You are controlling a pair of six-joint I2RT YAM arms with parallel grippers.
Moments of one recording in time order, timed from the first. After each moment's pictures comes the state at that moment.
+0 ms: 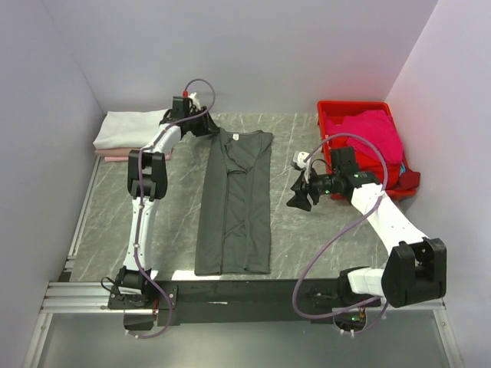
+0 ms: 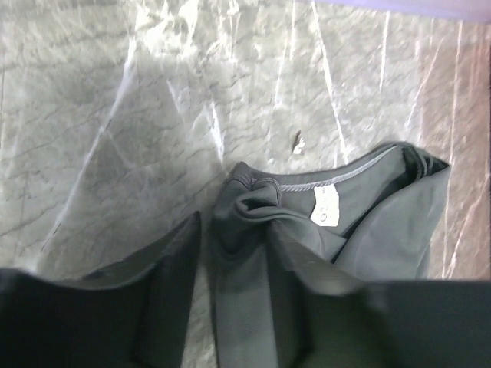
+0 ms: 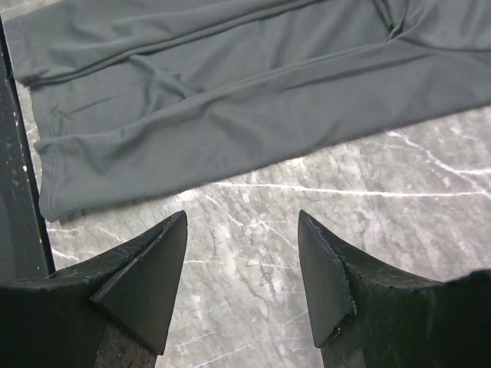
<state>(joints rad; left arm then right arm) -0.14 2.65 2.30 -0.29 0.46 -0.44 0.17 1.27 0.92 -0.59 -0.88 -0.73</state>
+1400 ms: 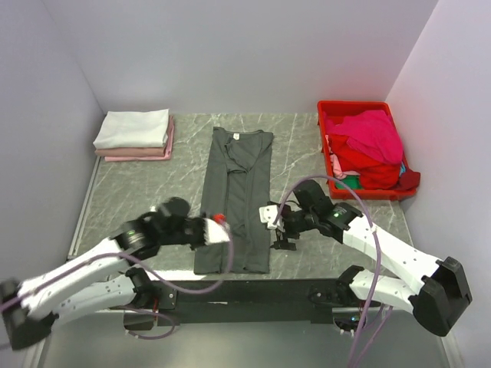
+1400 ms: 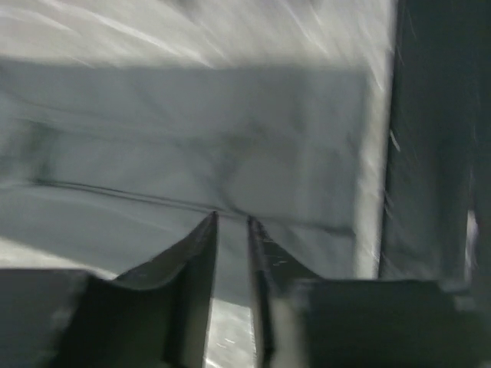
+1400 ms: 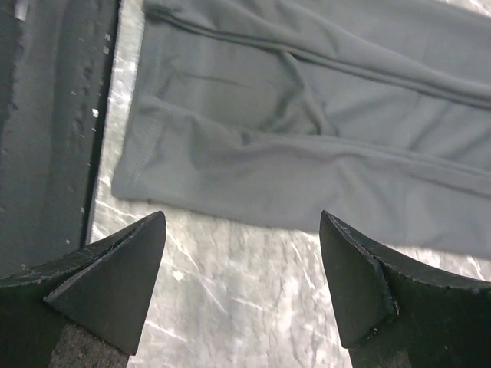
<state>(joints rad) -0.91 0.77 0.70 -0.47 0.28 0.52 0.68 1.04 0.71 -0.52 -0.65 -0.84</state>
